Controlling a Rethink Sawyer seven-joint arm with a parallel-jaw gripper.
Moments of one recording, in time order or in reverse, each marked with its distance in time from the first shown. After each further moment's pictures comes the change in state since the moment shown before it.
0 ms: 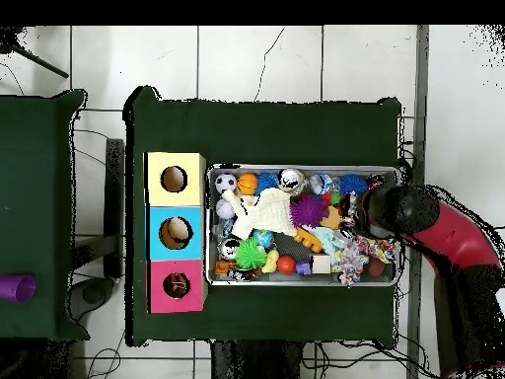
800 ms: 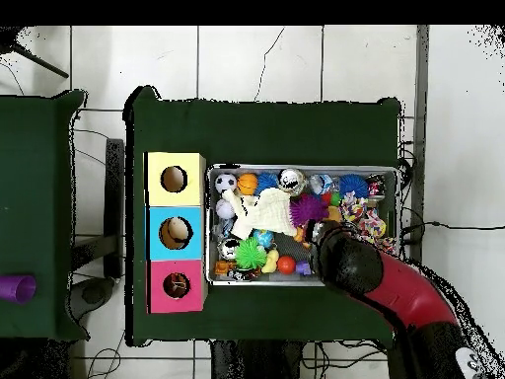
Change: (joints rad) arm 0.101 -0.263 -0.067 0.468 0.108 -0.459 0.007
